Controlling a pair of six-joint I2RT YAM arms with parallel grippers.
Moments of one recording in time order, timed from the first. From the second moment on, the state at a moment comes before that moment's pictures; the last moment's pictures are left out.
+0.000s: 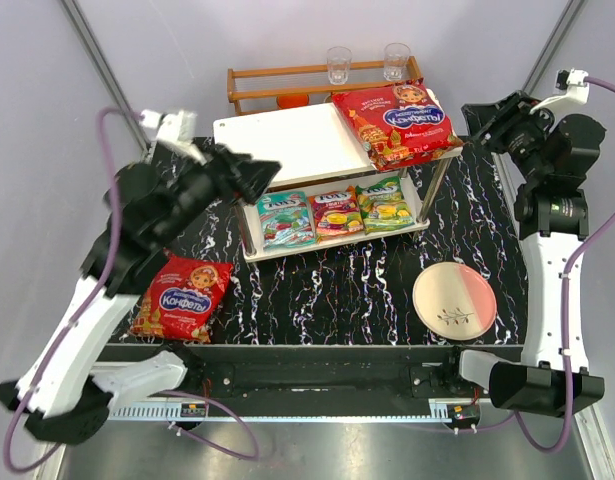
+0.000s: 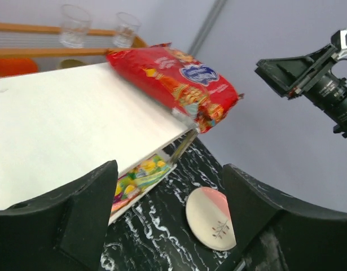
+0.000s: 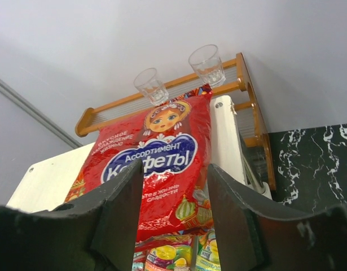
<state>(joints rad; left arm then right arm) -0.60 1.06 1.49 -0.37 0.10 -0.47 -0.16 1.19 1.48 -0.20 -0.41 0.50</state>
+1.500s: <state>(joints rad) -0.44 0.61 0.95 -0.95 -0.72 -0.79 1.28 1.31 1.05 -0.13 0.33 0.59</state>
